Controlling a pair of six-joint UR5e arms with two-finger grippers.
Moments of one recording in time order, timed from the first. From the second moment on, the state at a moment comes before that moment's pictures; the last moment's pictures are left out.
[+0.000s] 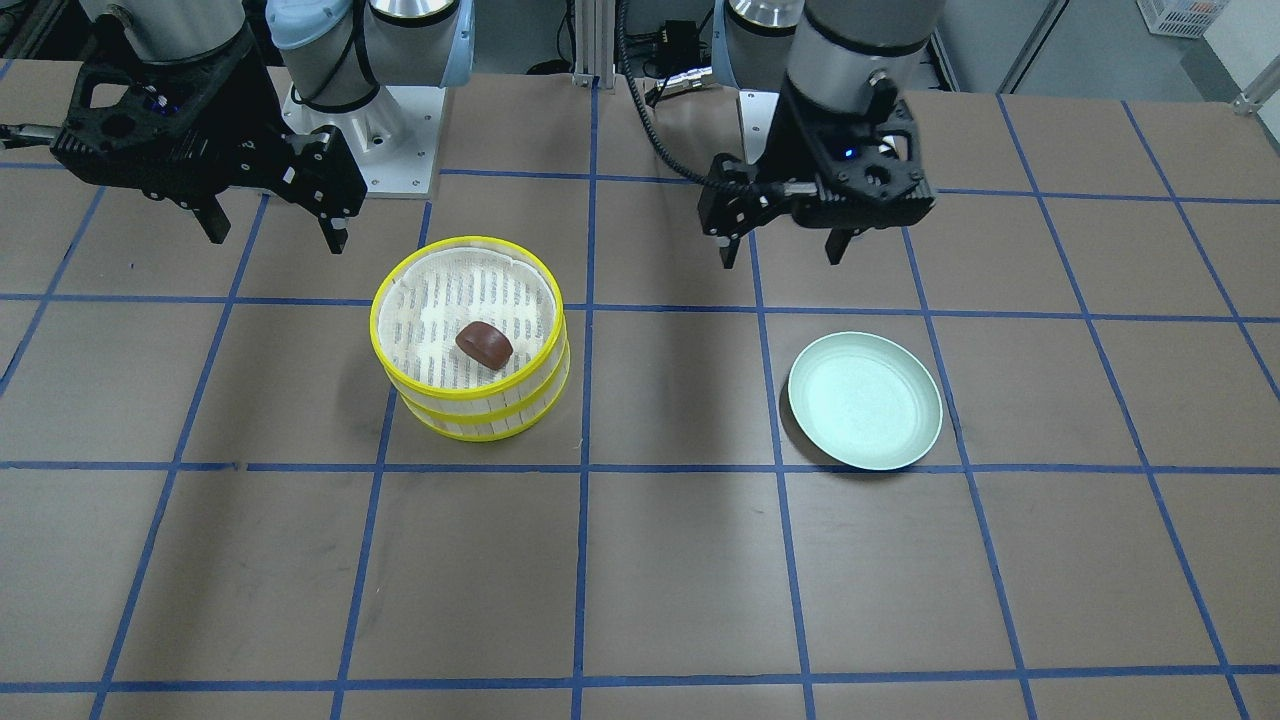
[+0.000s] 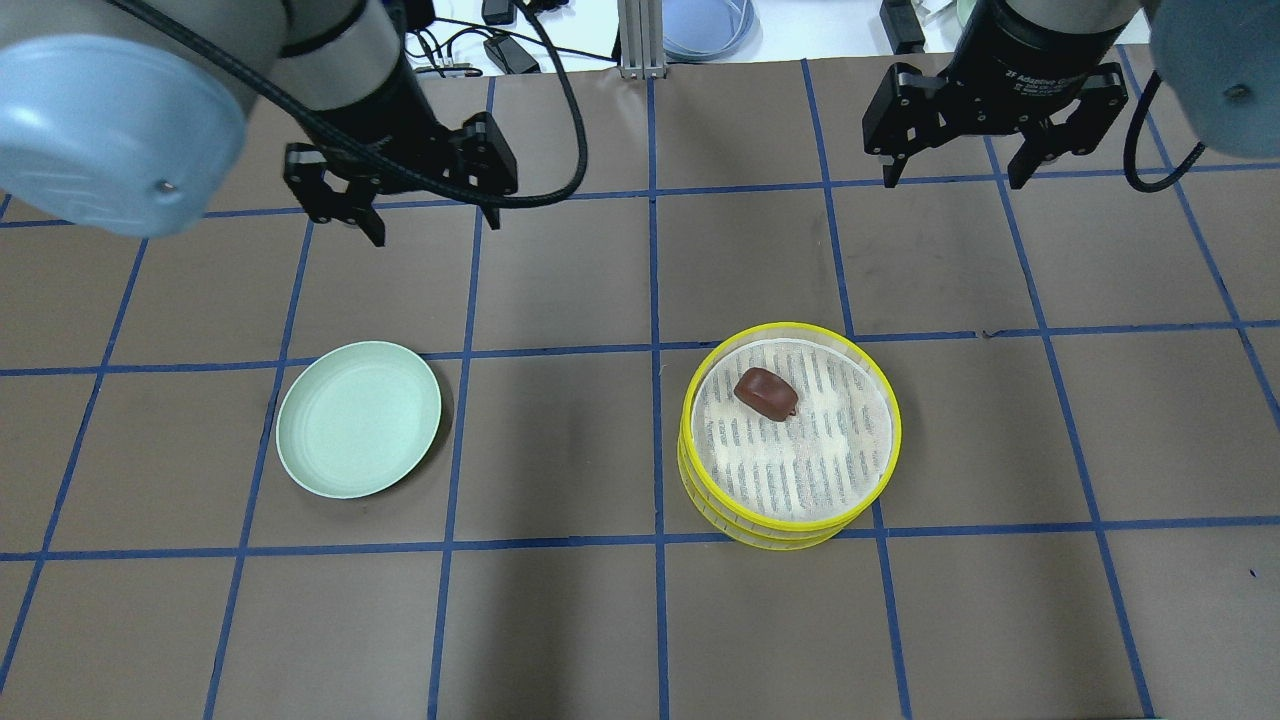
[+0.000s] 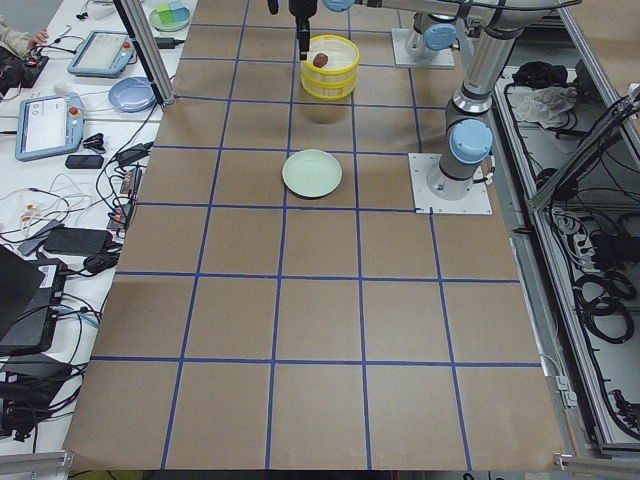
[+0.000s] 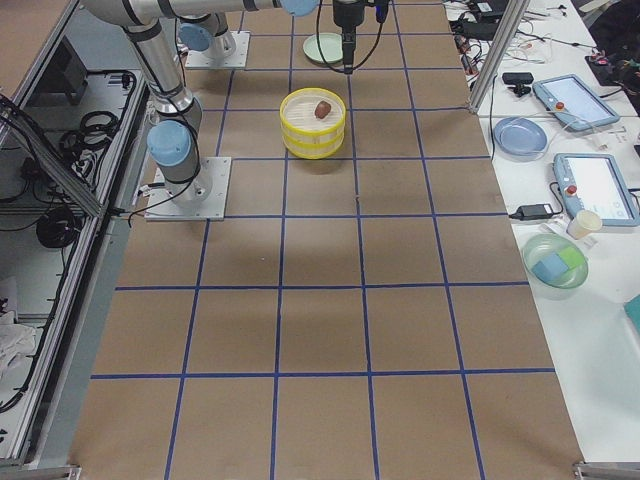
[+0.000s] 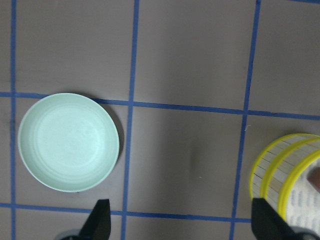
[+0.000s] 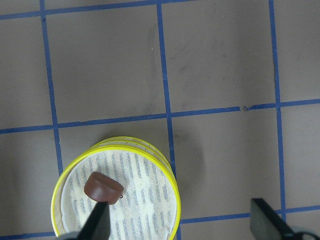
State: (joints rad) left arm -1.69 -1.59 -1.47 -1.58 1.59 -0.17; right arm 1.59 -1.58 1.50 -1.58 -1.59 0.10
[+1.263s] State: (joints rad) left arm -1.51 -1.54 -1.49 -1.62 1.51 -0.02; right arm 1.59 -1.58 1.53 -1.59 -1.59 0.10
